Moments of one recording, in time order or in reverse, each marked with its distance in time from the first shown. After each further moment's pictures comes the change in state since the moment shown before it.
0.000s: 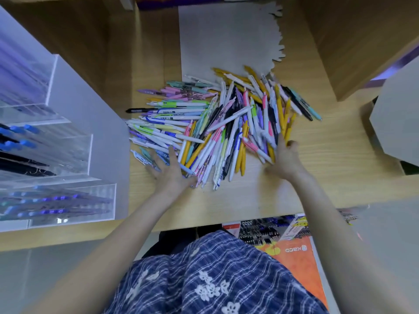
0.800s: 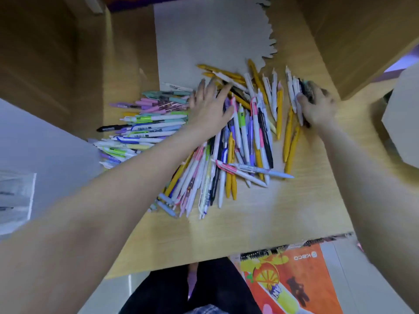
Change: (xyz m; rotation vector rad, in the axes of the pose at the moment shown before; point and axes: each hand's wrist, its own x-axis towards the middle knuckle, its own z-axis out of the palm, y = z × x) left_hand 0.125 0.166 -0.014 0.321 0.294 0.642; right_hand 0.138 0.036 -0.087 0.223 0.376 0.043
